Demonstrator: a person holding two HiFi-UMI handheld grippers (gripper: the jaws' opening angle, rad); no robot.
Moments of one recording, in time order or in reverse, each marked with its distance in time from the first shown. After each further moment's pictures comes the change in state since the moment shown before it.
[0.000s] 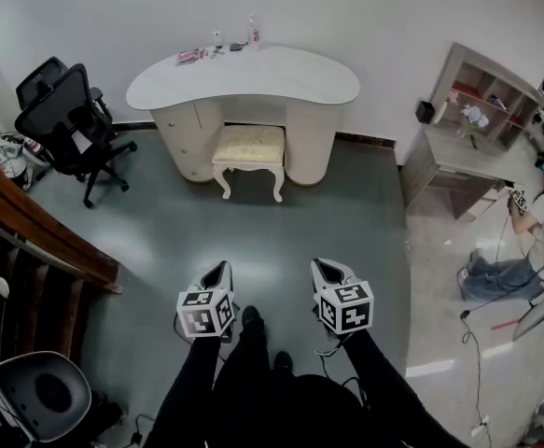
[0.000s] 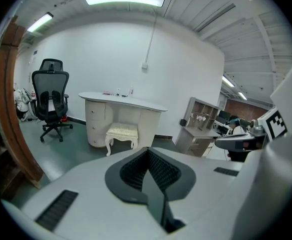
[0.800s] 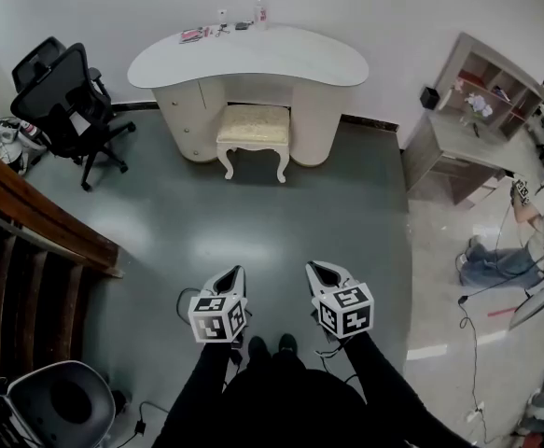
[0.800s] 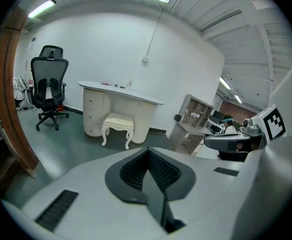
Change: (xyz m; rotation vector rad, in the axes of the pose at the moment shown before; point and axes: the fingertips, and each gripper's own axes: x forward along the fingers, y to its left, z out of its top) left arm -0.029 0.003 -0.044 -0.056 0.074 -0.067; right arm -0.001 0.063 -0.029 -0.002 0.052 0.072
